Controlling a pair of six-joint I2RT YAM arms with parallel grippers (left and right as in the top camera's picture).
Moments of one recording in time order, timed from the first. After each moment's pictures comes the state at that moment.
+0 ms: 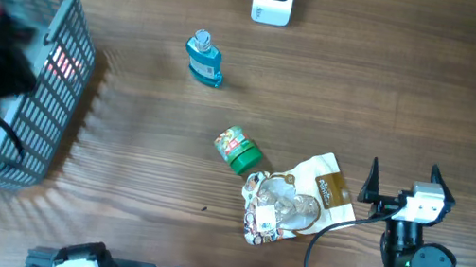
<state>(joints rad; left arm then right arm) 0.22 0.99 1.63 -1.01 0.13 -0.13 -0.06 0.03 0.01 0.00 -0.05 -0.12</state>
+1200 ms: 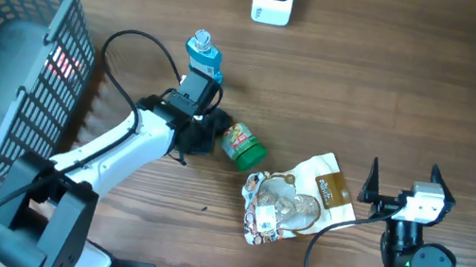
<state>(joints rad) -0.43 1.62 0.91 -0.56 -0.03 -0.41 -0.06 0.03 0.01 0.00 -0.05 -0.12</state>
